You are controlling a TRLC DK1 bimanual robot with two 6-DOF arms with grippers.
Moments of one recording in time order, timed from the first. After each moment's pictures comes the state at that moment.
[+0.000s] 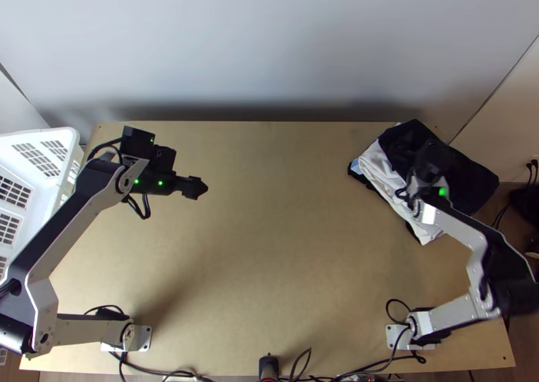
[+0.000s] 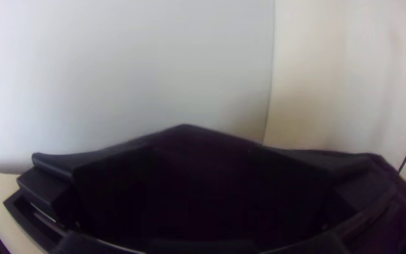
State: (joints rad) left arm -0.24 1.44 1.29 -0.80 0.35 -0.07; right arm 0.04 1.62 0.84 0.65 0.40 0.09
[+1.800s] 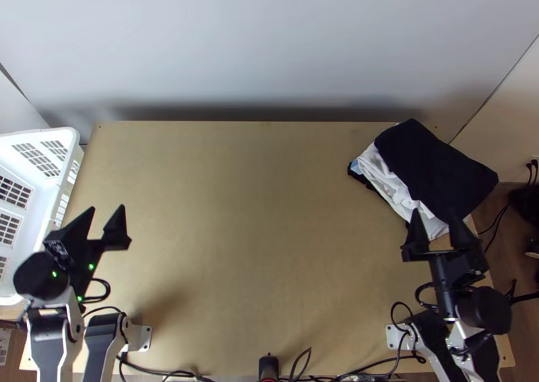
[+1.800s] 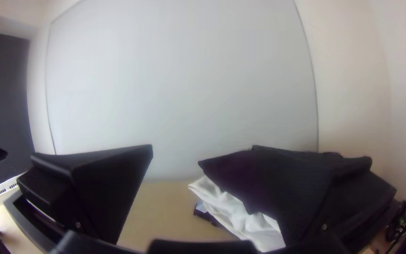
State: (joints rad) left arm 0.17 0.28 0.50 -0.30 0.19 -0.18; right arm 0.35 0.07 0.33 -0.06 0.27 0.11
